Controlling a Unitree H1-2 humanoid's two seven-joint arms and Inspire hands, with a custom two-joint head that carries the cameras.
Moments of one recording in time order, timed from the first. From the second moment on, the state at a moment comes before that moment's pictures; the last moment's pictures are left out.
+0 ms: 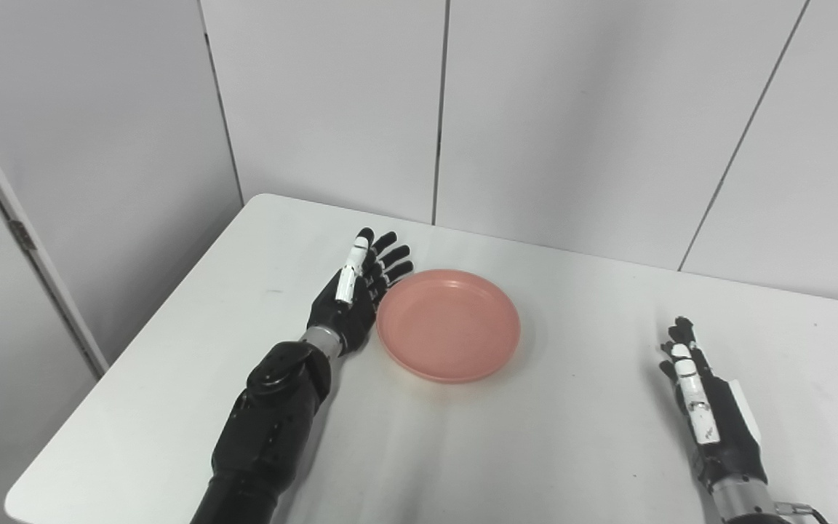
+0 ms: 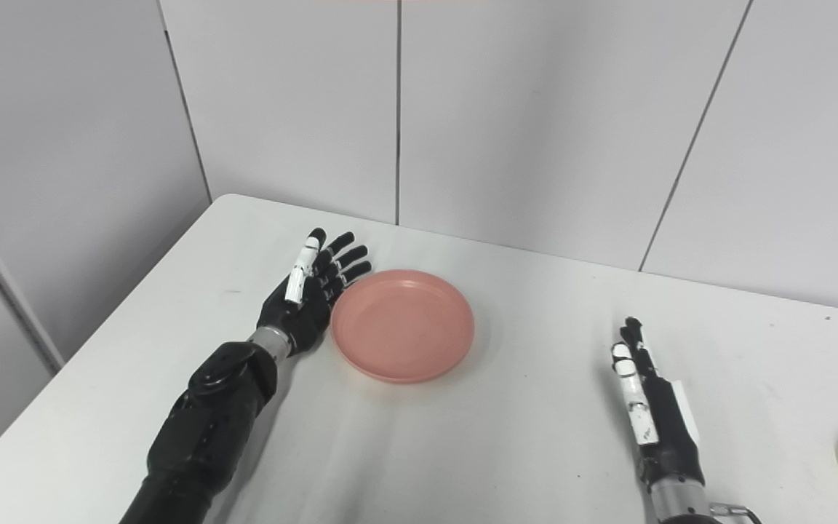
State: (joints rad) left arm -0.48 0.12 0.12 0.37 -0.38 0.24 -0.15; right arm -0.29 -0.14 0.02 0.17 -0.01 0.06 0.09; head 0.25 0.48
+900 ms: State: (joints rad) left arm -0.42 0.08 -0.02 0.32 -0.36 0.23 -0.31; right arm -0.29 -0.11 0.05 0.17 -0.09 0.06 0.02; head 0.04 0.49
